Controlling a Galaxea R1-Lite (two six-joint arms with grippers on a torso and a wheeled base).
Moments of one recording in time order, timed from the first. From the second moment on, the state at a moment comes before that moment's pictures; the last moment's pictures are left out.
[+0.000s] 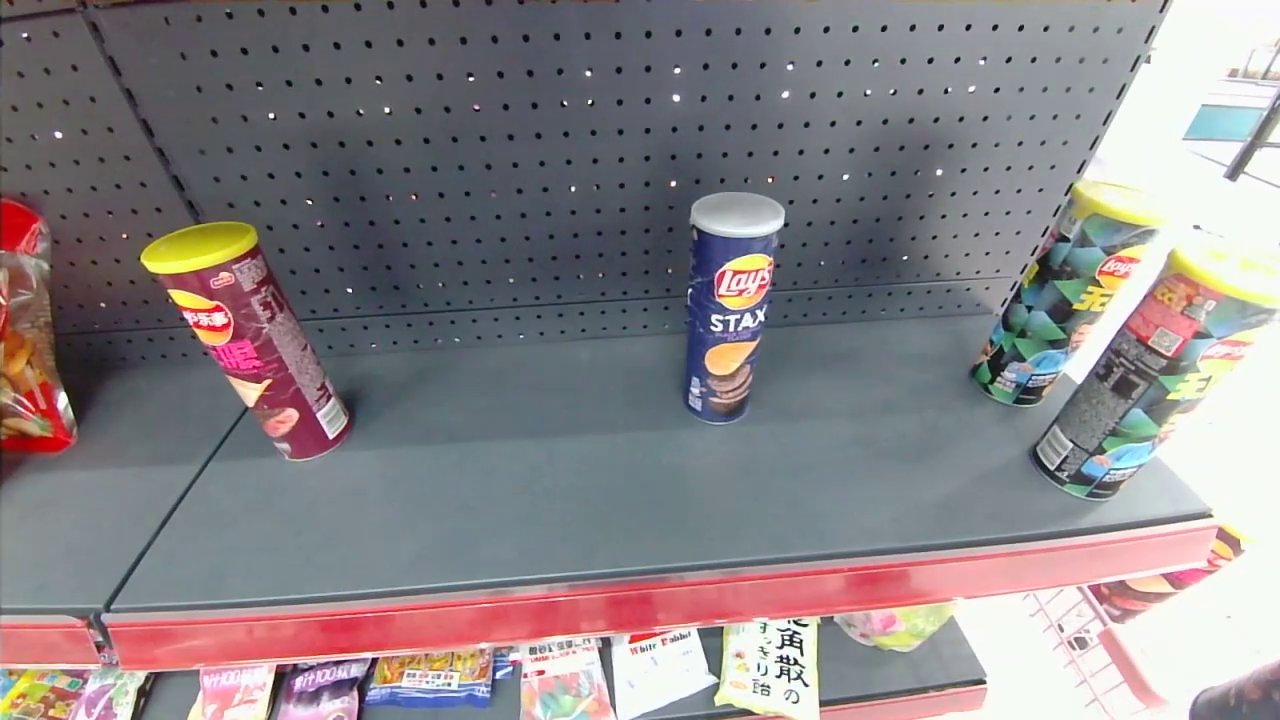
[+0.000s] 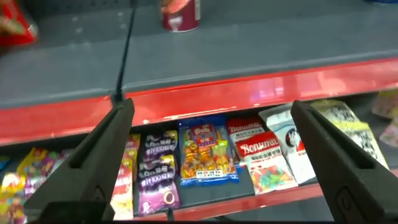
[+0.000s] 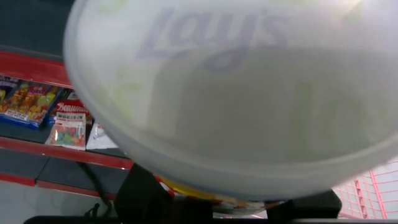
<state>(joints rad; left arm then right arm) 0.00 0.00 0.00 0.00 -0.07 0.05 0.03 0.39 -0.46 0.21 0.13 -0.19</state>
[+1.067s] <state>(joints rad) -0.43 1.55 -1.06 -0.38 -0.60 0.03 0.05 0.47 -0.49 0.21 0.19 -0.13</state>
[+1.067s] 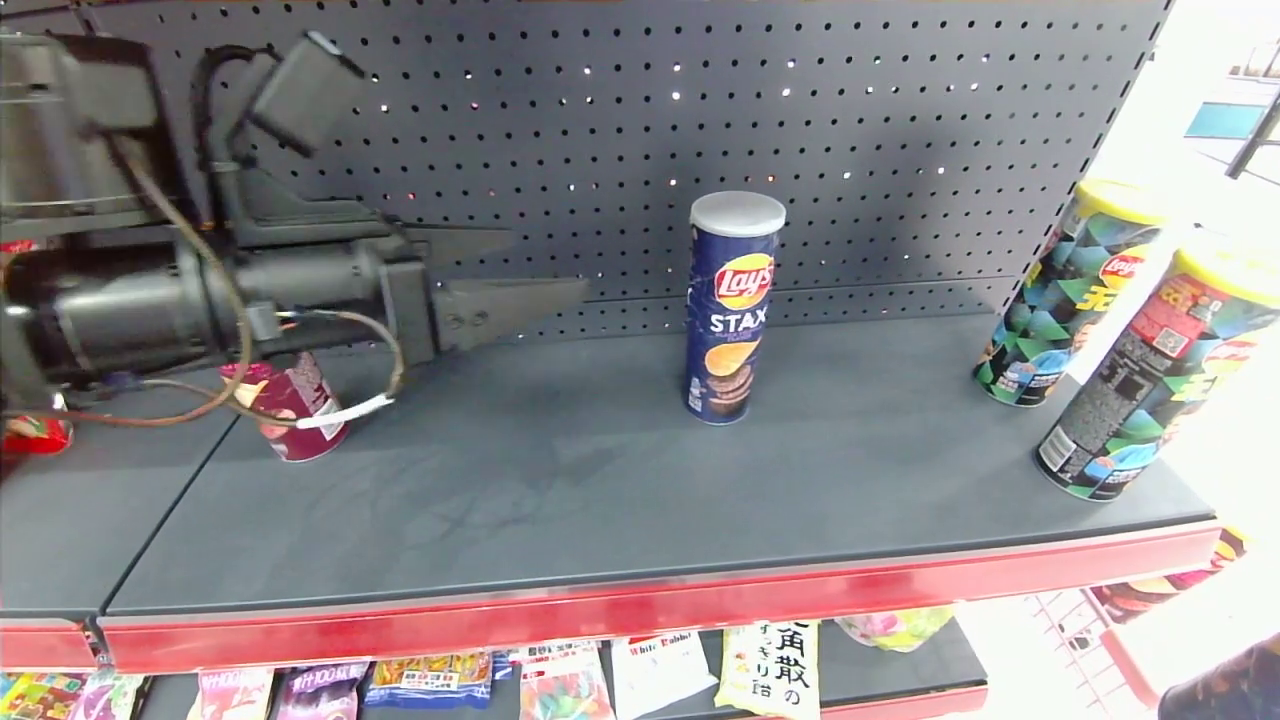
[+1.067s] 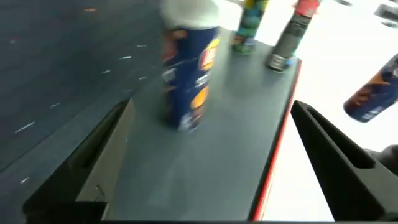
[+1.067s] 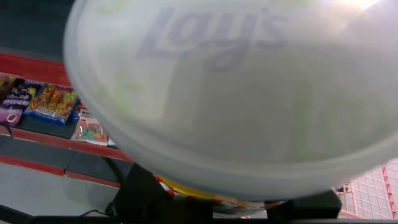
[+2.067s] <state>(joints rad) -0.52 1.99 -1.43 -0.42 -0.56 0.15 0.05 0.47 -0.48 0.21 0.18 -0.11</state>
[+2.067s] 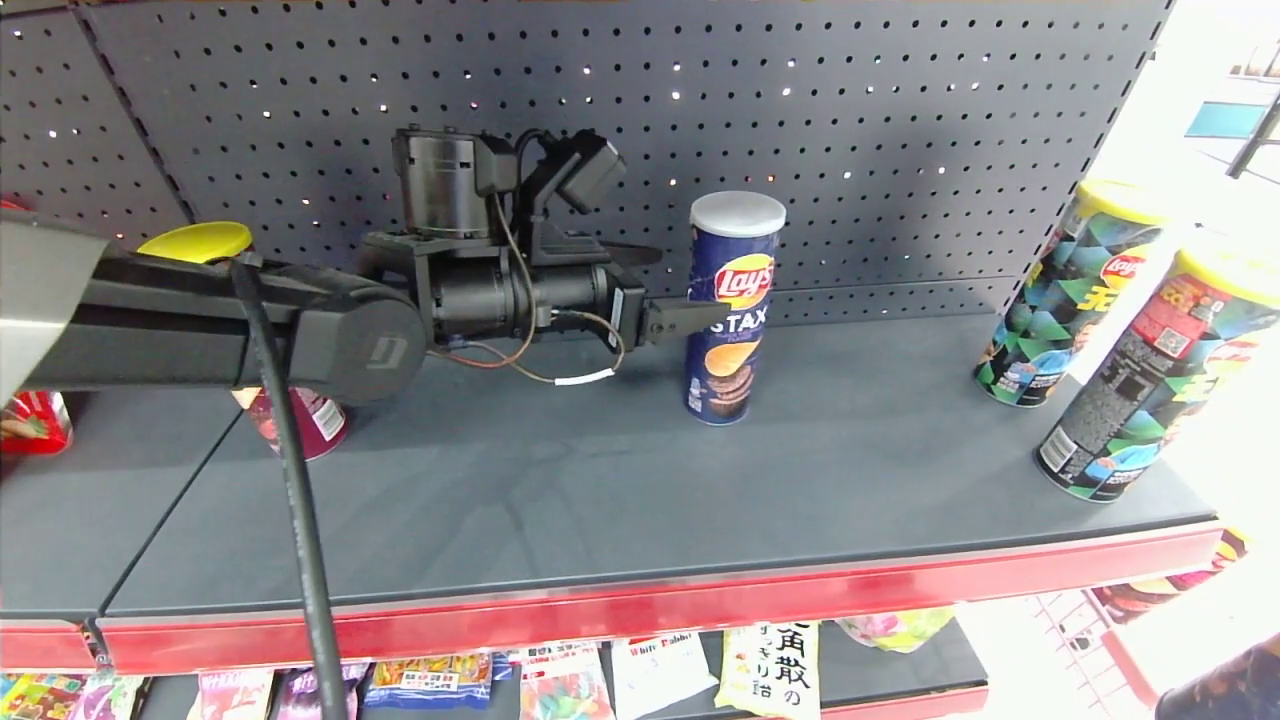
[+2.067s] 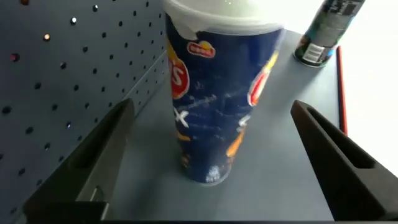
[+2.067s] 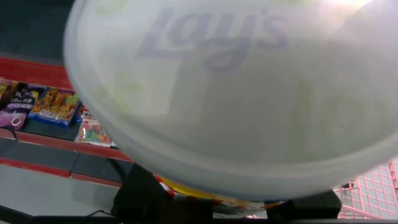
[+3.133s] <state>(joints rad) -0.58 2.21 -1.72 -0.41 -0.52 0.15 0.05 0.48 -0.48 0.21 0.18 -0.09</state>
